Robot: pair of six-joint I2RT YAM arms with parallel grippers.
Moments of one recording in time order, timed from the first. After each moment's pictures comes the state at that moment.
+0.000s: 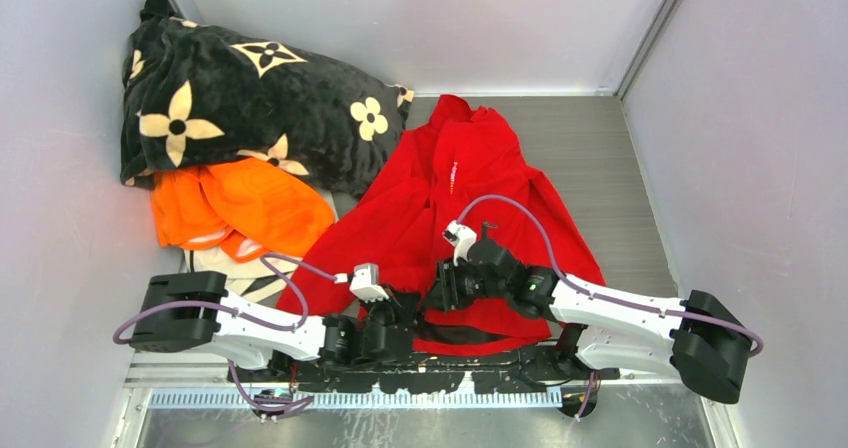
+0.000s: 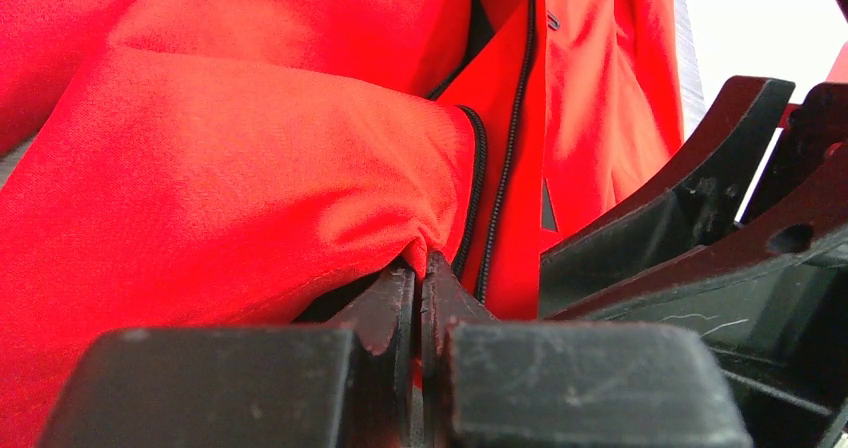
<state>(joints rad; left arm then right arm) -1.58 1.30 0.44 0.13 -1.06 -1.43 1.00 1.04 0.47 -0.03 -0.20 0.71</state>
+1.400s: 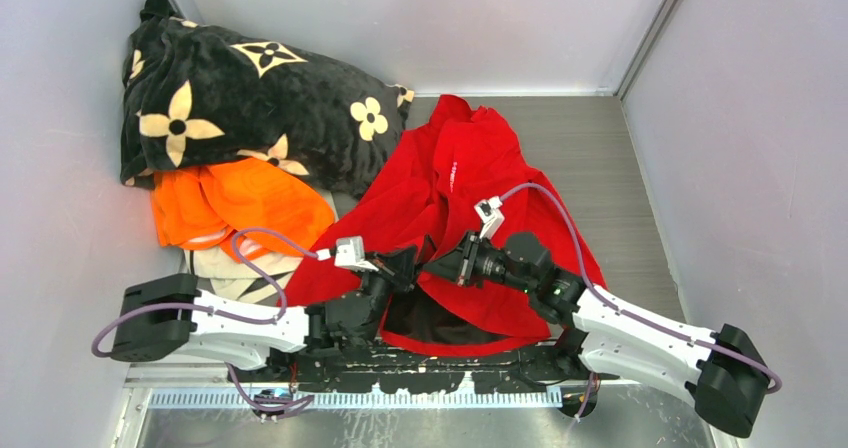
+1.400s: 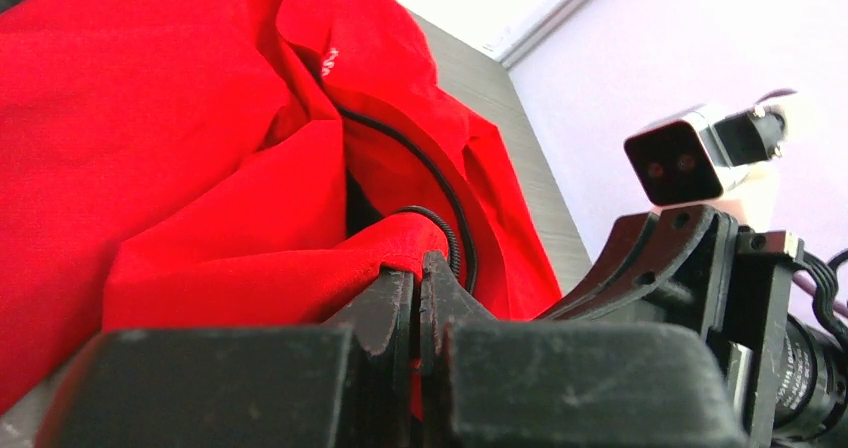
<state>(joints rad) -1.46 1.13 0.39 0.78 -1.15 -0.73 0.89 0.87 0.42 0.23 -0.22 0.97</state>
